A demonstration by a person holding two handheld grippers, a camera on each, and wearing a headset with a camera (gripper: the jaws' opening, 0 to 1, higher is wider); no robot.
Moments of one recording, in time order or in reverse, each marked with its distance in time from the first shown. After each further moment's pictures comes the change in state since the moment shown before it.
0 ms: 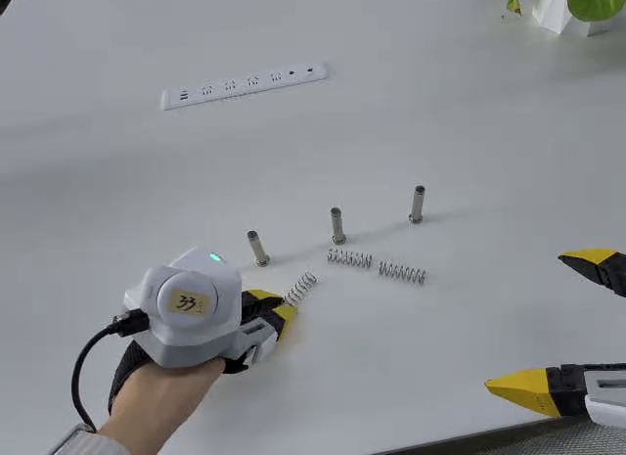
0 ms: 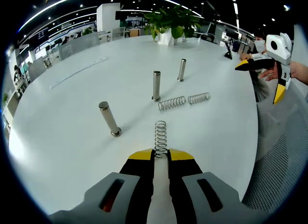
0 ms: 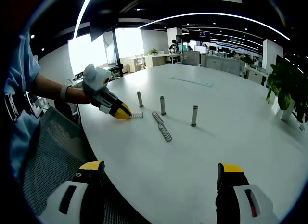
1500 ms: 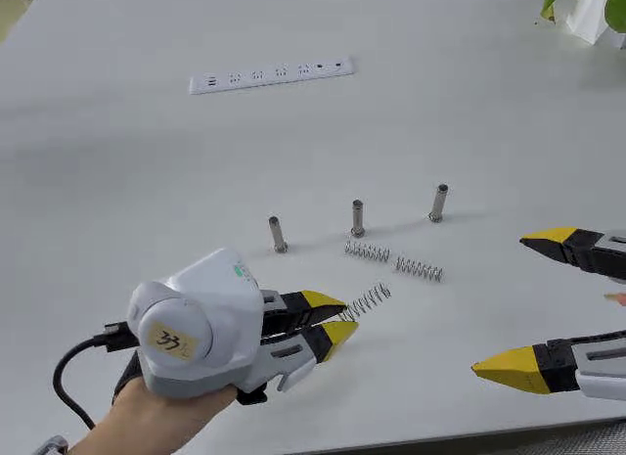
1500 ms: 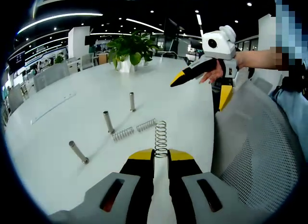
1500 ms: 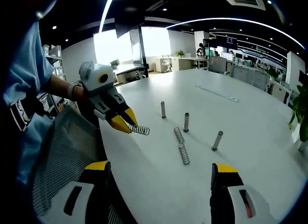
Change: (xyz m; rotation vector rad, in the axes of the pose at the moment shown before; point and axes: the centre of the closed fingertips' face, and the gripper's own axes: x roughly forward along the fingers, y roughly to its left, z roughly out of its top) left arm -0.043 -0.082 0.039 0.173 -0.193 -0.258; right arm 0.017 0.027 0.044 -0.167 0.000 0.222
